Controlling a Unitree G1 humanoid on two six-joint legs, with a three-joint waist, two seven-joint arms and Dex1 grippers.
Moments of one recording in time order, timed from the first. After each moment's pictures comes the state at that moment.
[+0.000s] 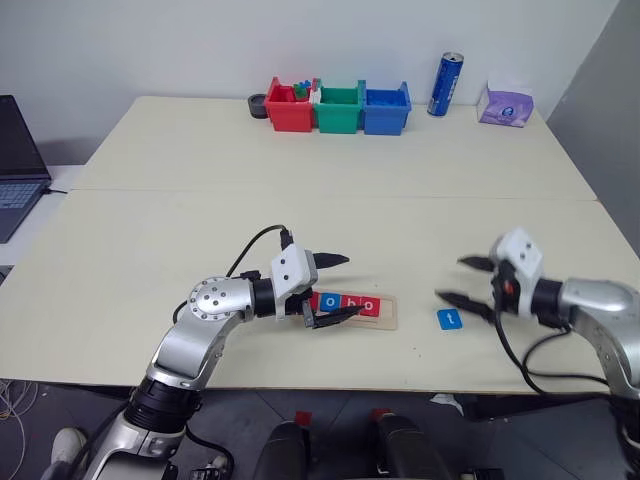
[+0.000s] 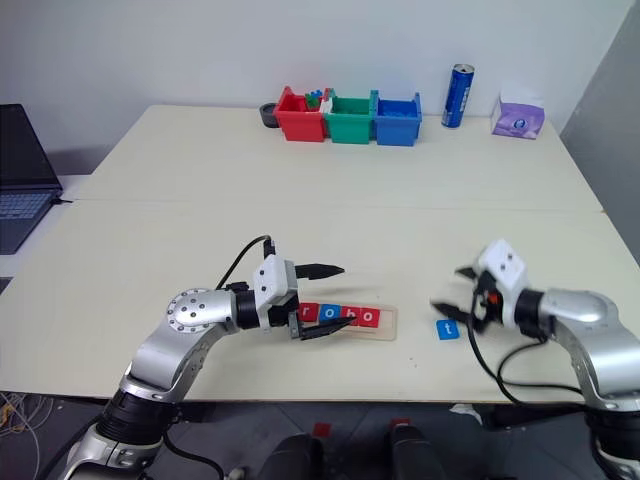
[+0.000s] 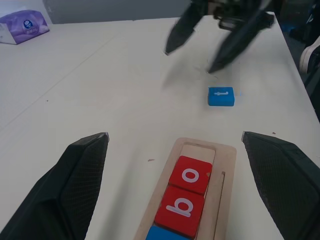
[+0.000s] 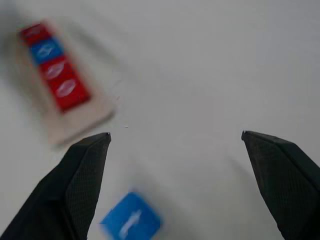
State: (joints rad) left arm -0.33 0.51 -0.19 -0.19 -0.27 0.22 -0.99; right arm -0.13 -0.81 -0.05 -0.25 0.29 0.50 1.06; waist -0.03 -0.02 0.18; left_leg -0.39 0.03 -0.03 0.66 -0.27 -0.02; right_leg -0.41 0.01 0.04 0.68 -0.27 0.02
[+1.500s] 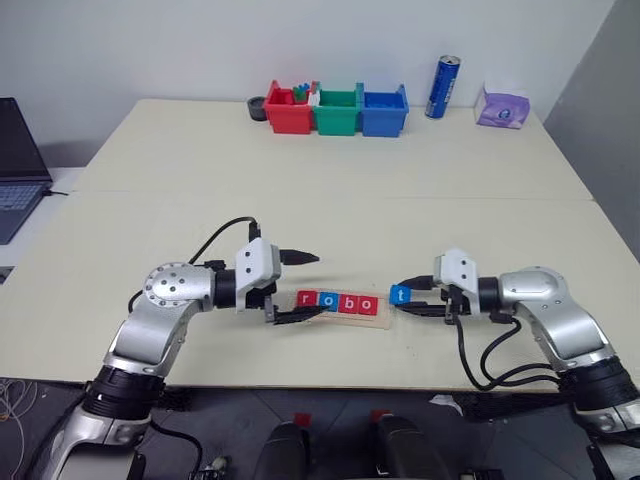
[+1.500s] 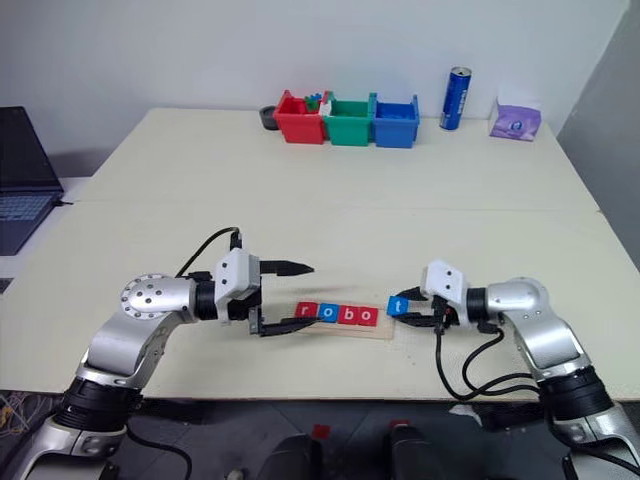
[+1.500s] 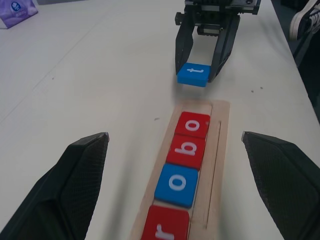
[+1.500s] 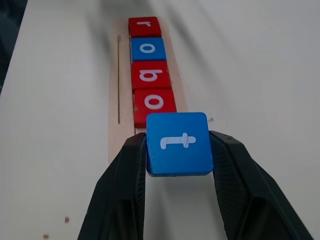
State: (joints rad) left arm -0.36 0.67 -0.09 -0.10 -0.31 0.16 -1.17; right arm -0.41 -0.66 0.21 -0.02 0.18 0.25 1.15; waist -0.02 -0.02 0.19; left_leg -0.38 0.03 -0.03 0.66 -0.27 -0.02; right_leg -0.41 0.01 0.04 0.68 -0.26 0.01
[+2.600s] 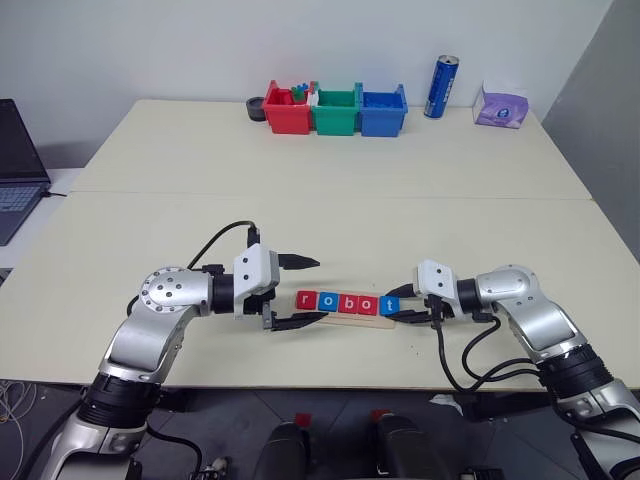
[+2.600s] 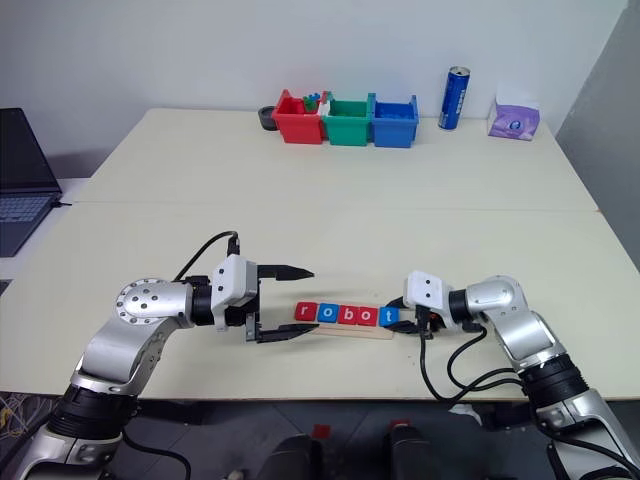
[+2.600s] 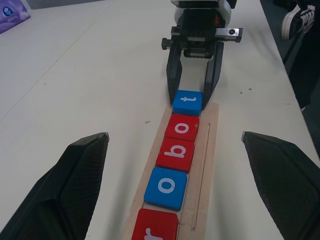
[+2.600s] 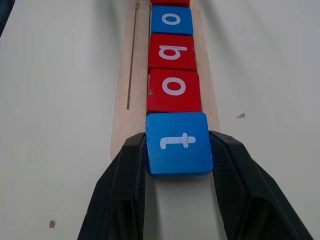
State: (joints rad) left arm -0.32 0.66 -0.09 -0.16 -0.31 0.17 -1.17; right arm -0.47 -0.62 0.30 0.10 0.09 0.15 1.20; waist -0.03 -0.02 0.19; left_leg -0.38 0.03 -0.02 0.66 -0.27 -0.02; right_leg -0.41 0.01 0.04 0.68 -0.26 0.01
